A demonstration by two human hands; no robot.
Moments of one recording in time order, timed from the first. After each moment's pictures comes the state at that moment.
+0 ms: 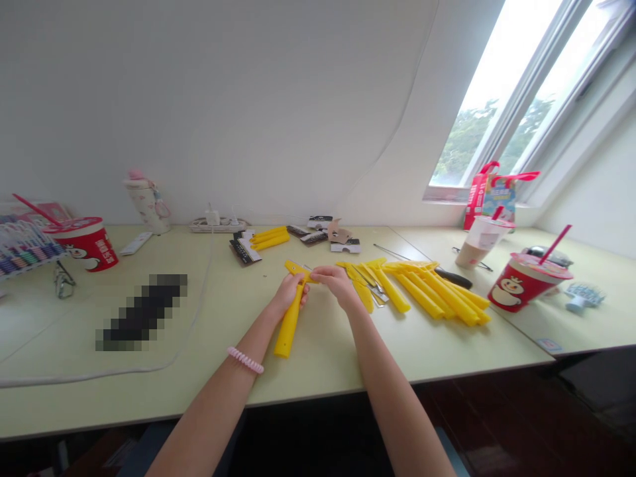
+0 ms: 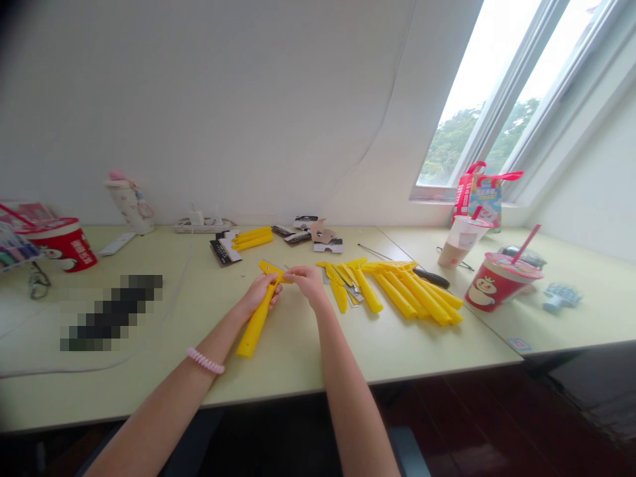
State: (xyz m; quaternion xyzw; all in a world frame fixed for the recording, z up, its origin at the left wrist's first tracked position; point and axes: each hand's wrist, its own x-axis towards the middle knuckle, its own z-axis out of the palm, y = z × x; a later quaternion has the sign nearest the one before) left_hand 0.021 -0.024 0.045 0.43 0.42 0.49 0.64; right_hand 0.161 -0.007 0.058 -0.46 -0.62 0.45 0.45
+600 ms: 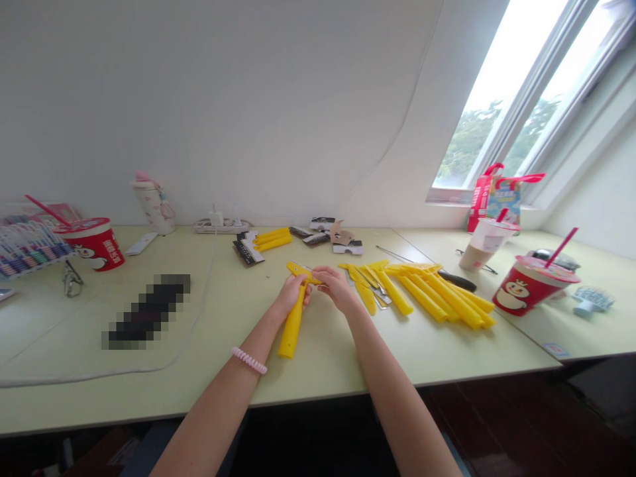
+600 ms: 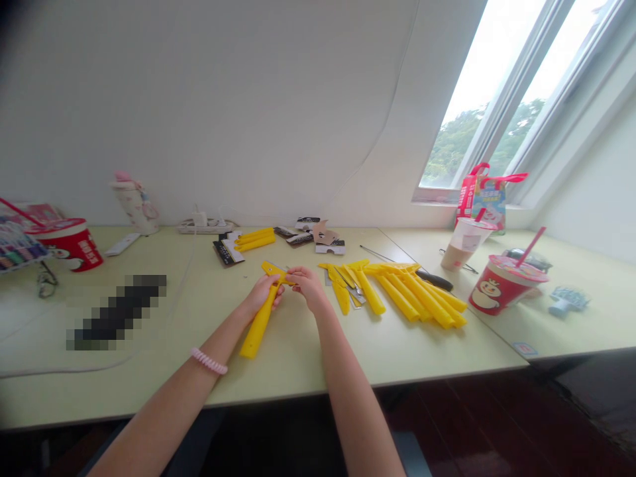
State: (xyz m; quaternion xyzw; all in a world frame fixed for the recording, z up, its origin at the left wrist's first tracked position) left_hand 0.022 -0.024 0.044 0.42 0.42 0.50 0.63; right_hand 0.153 -0.005 0.053 -0.43 -0.51 0.58 0.46
